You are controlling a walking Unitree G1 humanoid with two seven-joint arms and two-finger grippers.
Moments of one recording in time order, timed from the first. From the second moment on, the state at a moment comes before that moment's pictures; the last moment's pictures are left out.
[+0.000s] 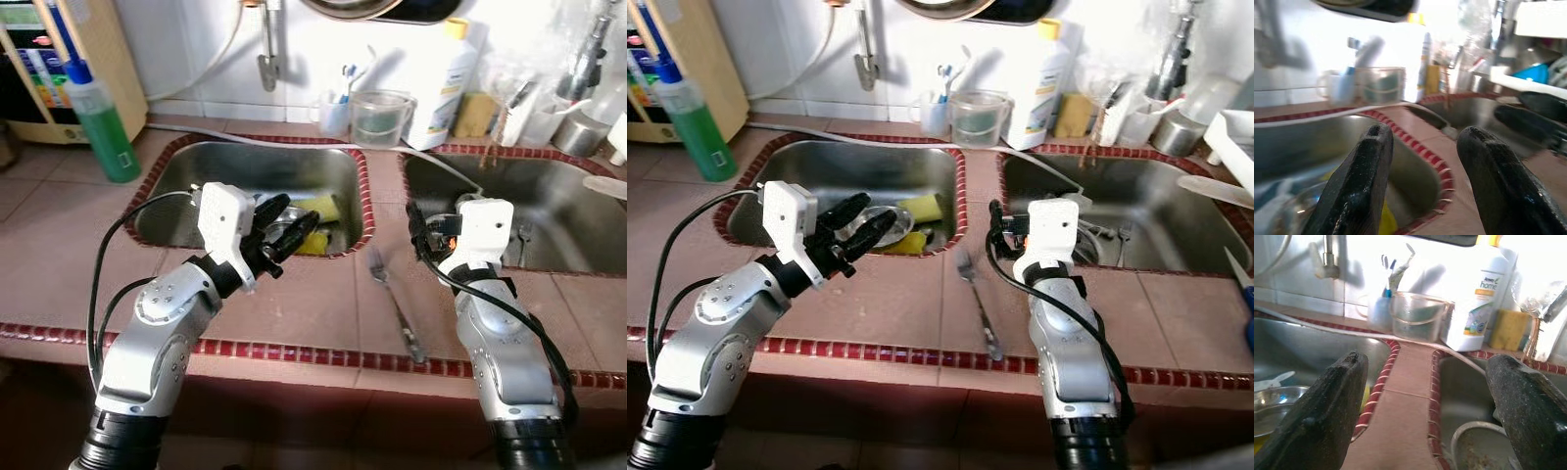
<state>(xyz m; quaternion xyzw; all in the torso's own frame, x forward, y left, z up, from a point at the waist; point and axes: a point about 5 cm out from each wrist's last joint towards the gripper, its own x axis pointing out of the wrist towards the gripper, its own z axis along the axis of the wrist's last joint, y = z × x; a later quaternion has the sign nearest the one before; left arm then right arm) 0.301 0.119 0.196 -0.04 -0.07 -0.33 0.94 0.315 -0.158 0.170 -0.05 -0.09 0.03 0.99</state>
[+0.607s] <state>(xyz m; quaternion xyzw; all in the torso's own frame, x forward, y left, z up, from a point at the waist) 0.308 0.124 0.153 -0.08 -0.07 -0.13 0.99 0.299 -0.160 0.146 -0.06 -0.09 -0.02 0.99</state>
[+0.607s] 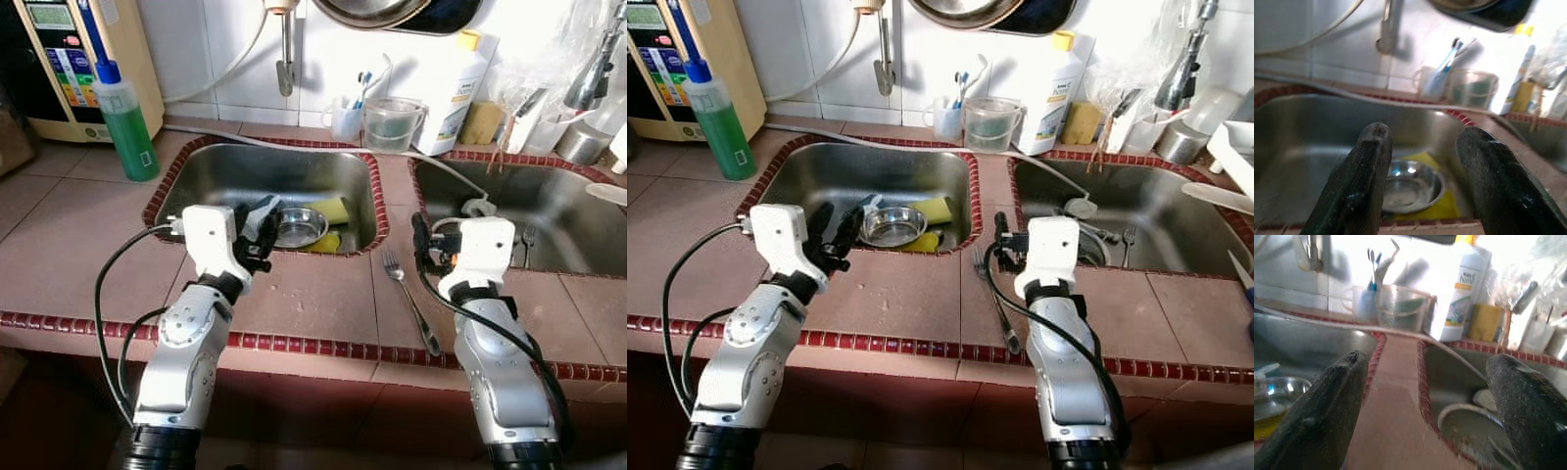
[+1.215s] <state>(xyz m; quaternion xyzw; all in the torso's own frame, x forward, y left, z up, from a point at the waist) 0.310 0.139 0.132 -0.06 -0.07 -0.08 0.99 0.294 -0.142 0.124 -0.05 -0.06 -0.01 1.00</state>
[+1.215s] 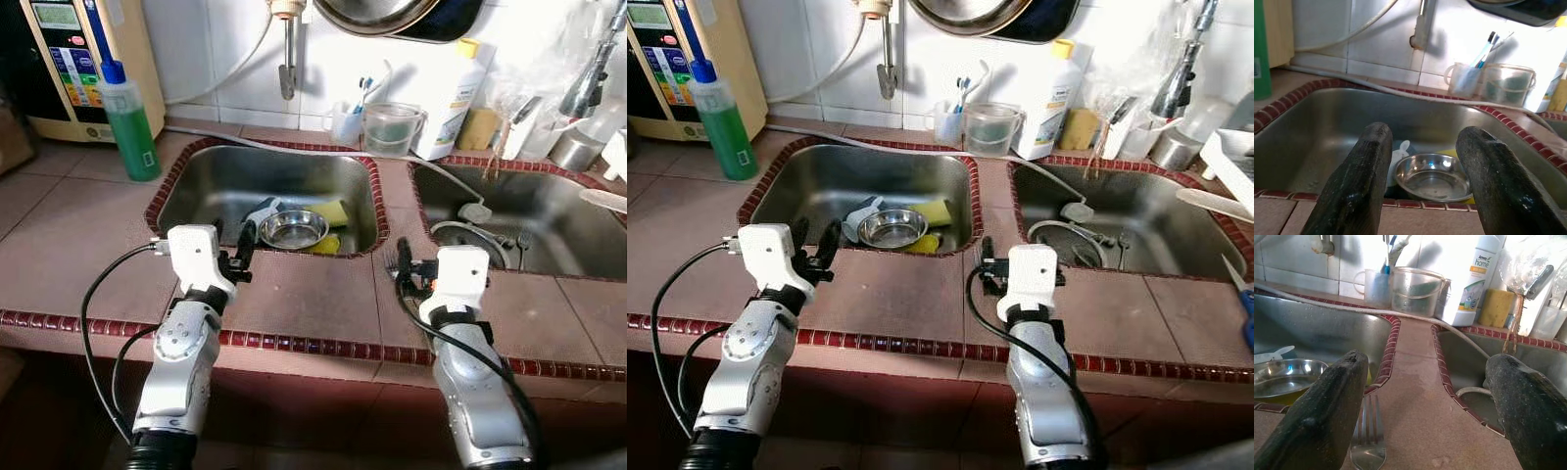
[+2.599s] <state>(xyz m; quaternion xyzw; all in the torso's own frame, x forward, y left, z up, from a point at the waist) 0.290 0.119 0.152 0.07 -0.11 -0.30 0.94 0.259 -0.133 0.124 -0.01 -0.03 0.04 1.00</state>
